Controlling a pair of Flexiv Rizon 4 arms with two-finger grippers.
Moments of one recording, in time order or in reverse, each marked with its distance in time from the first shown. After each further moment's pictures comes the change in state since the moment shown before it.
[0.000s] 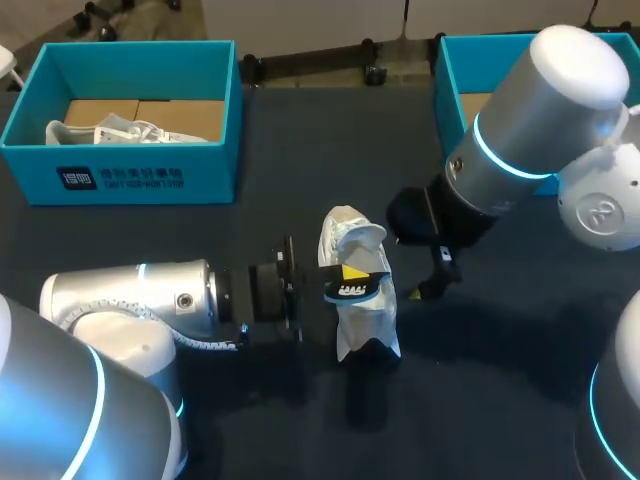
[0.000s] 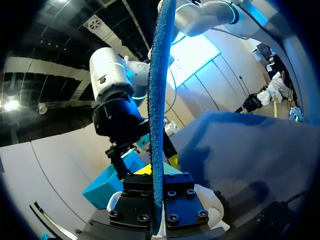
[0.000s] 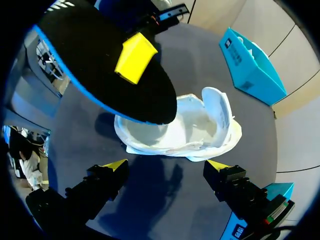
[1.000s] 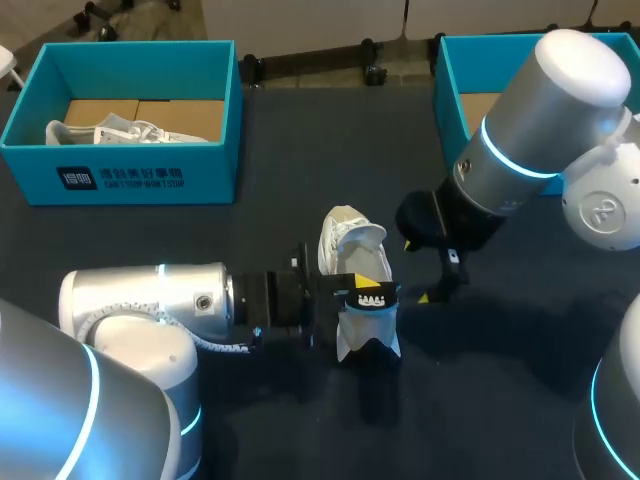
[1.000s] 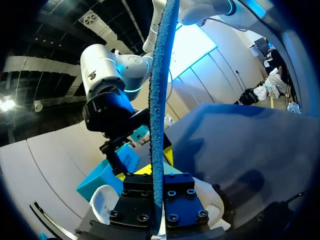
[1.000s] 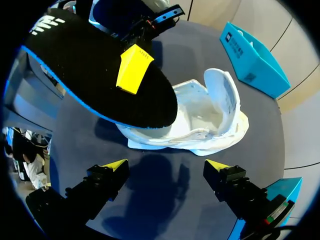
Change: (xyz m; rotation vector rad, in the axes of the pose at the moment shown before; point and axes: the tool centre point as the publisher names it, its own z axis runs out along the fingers) left arm 0.015 0.024 0.017 -0.057 0.045 0.007; right arm 0.004 -0.017 0.010 -0.007 0.045 0.027
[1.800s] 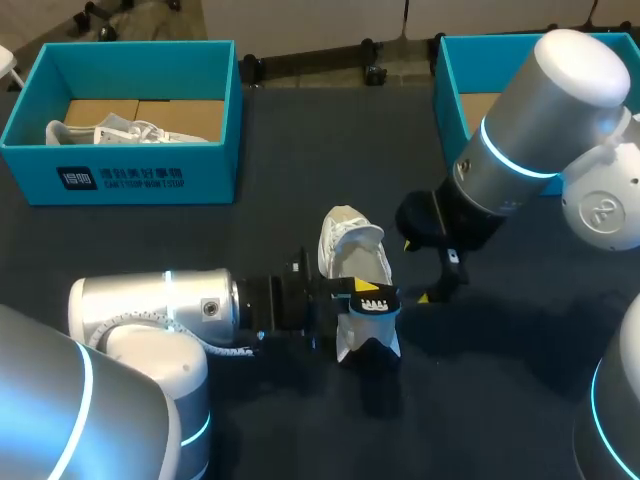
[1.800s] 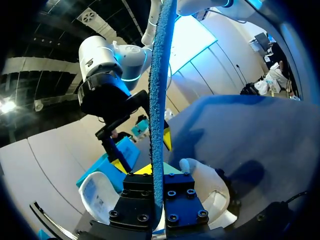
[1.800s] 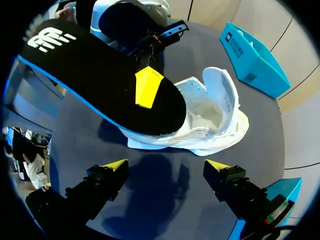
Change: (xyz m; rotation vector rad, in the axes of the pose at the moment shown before) left arm 0.004 0.029 0.005 -0.042 -0.013 0.019; right arm 0.000 0.000 0.000 0.000 0.000 0.000
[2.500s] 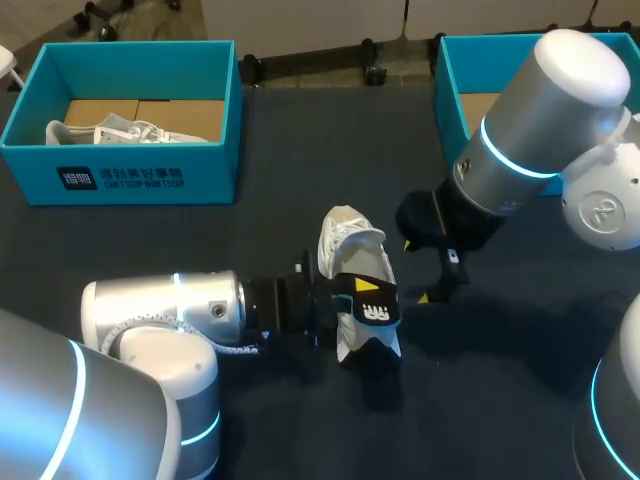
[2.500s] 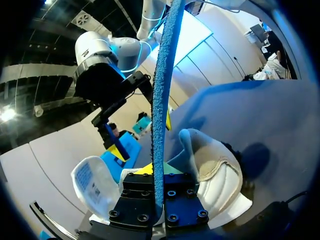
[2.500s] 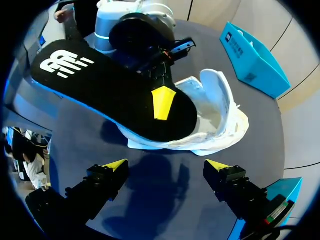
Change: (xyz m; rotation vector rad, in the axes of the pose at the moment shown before) left arm -0.001 0.032 0.009 -0.019 -0.014 0.050; right arm 0.000 0.000 0.000 0.000 0.000 0.000
